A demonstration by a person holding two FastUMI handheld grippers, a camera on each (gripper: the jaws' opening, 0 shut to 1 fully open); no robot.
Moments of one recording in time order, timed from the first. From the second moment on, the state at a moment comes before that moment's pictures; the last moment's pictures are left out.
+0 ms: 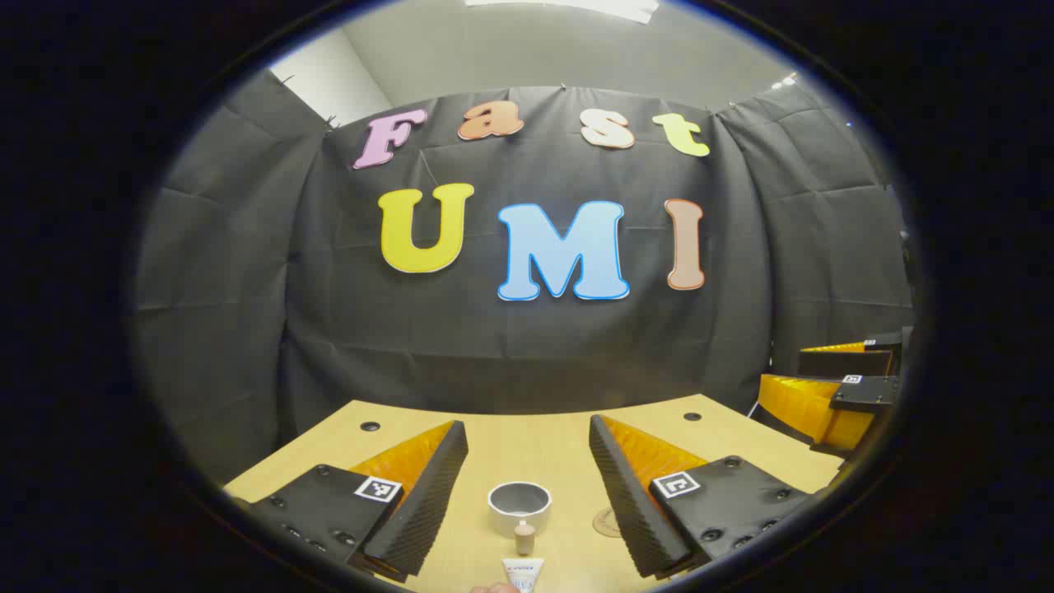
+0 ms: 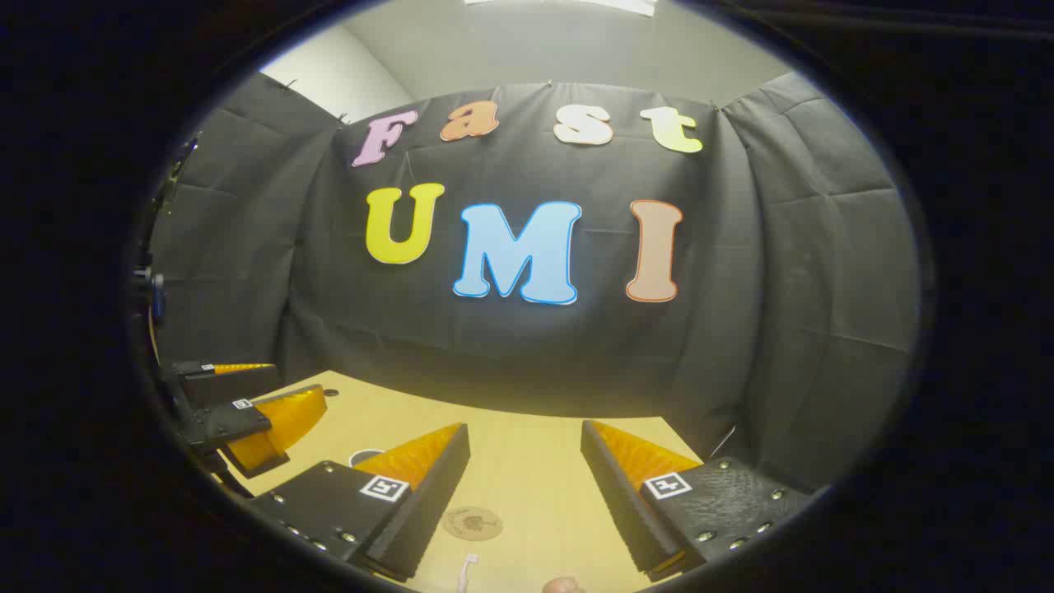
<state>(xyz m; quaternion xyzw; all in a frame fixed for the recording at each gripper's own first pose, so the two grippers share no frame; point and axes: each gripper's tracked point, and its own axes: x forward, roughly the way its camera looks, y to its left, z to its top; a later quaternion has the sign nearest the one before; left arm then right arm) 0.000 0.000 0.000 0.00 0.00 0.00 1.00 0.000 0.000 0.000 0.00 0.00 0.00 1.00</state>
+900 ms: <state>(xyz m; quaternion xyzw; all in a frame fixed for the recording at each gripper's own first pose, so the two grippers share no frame) -0.014 0.001 0.020 0.01 -0.02 0.01 1.00 0.010 -0.003 0.003 0.01 0.00 0.01 1.00</state>
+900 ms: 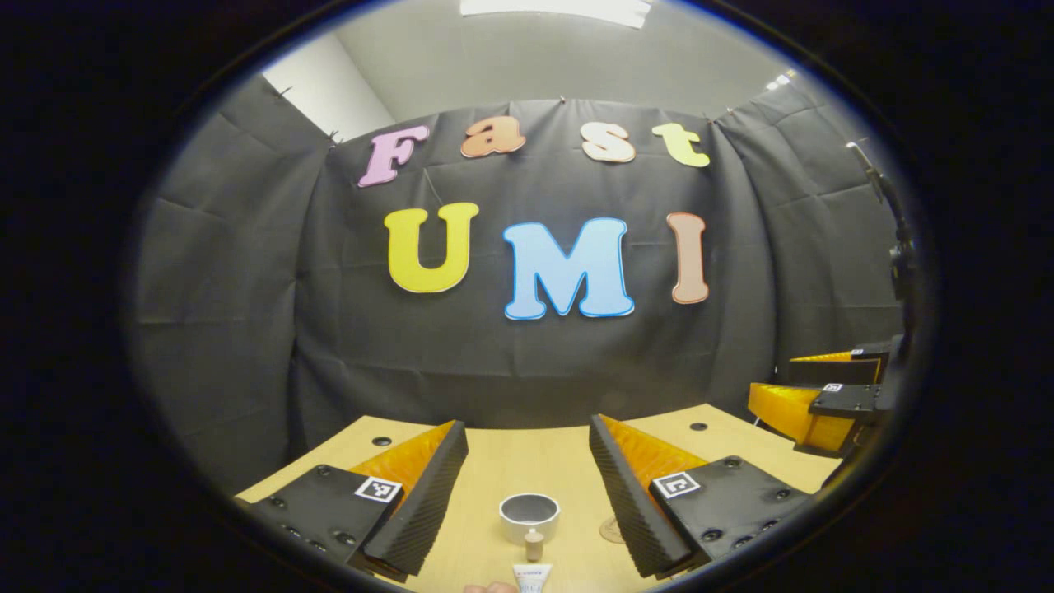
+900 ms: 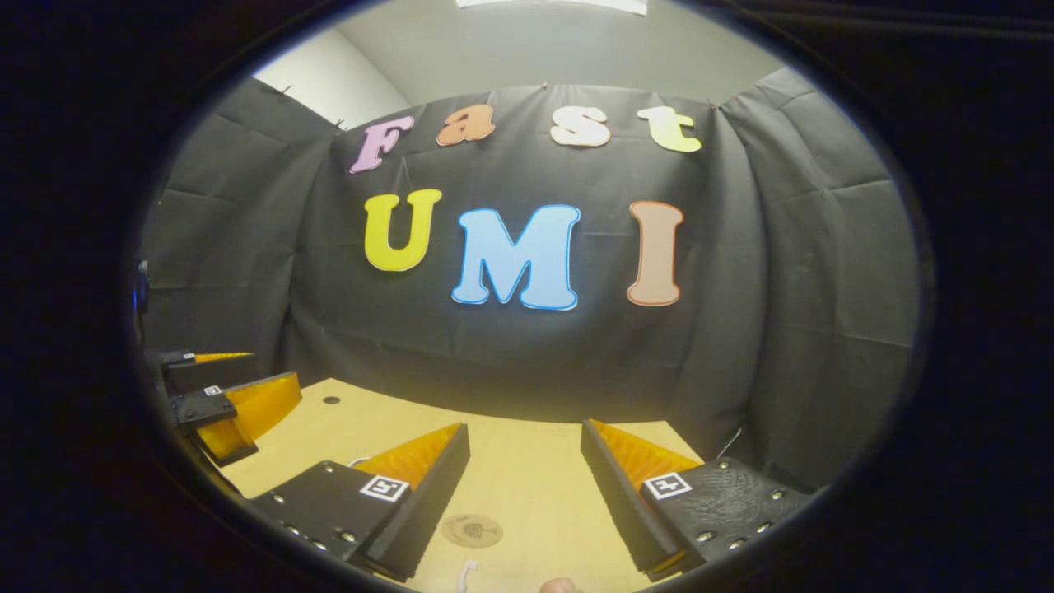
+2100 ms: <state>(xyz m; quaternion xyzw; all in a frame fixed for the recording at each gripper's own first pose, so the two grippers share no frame) -0.009 0.002 -0.184 -0.04 0.36 -0.03 0.93 -0.018 0.047 -0.179 0.05 0.36 0.06 0.93</state>
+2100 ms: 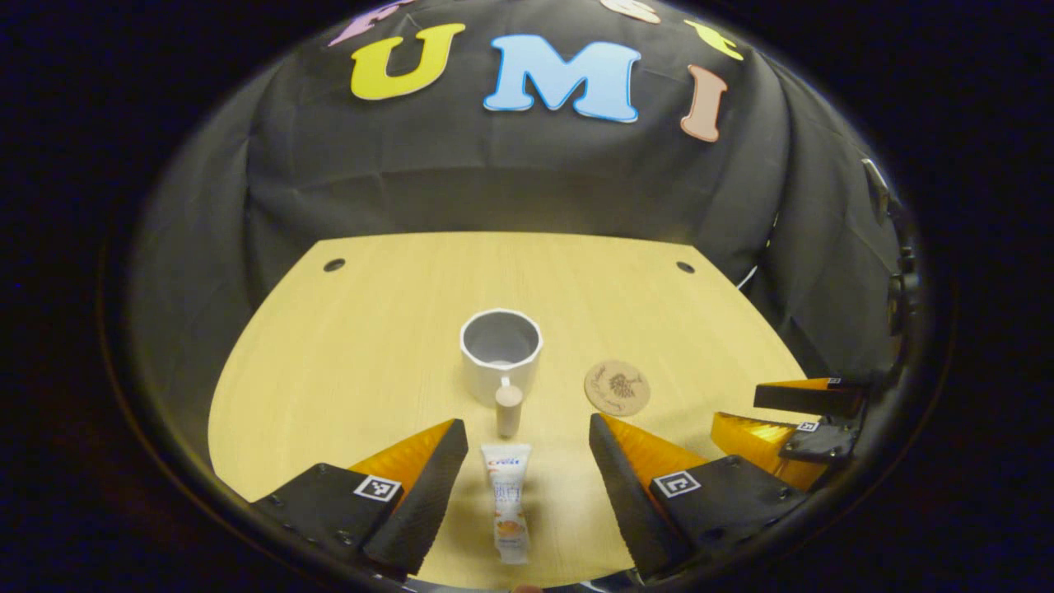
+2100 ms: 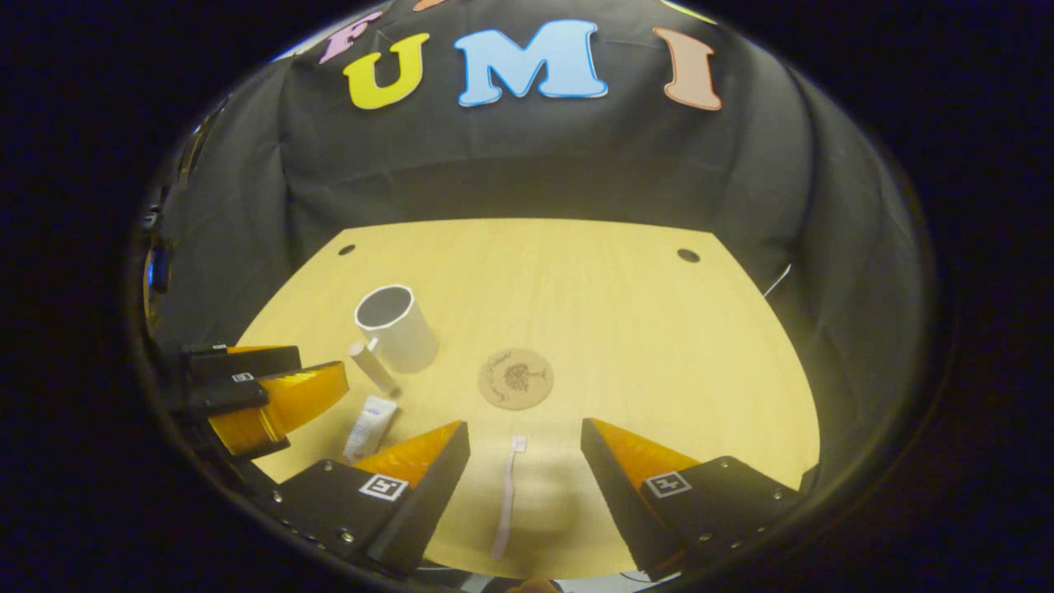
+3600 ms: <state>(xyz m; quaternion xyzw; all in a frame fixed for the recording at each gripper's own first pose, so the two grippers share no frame) -0.065 0.020 -0.294 -0.05 0.64 -0.04 0.77 -0.077 0.089 -0.309 0.06 0.65 0.06 0.76</state>
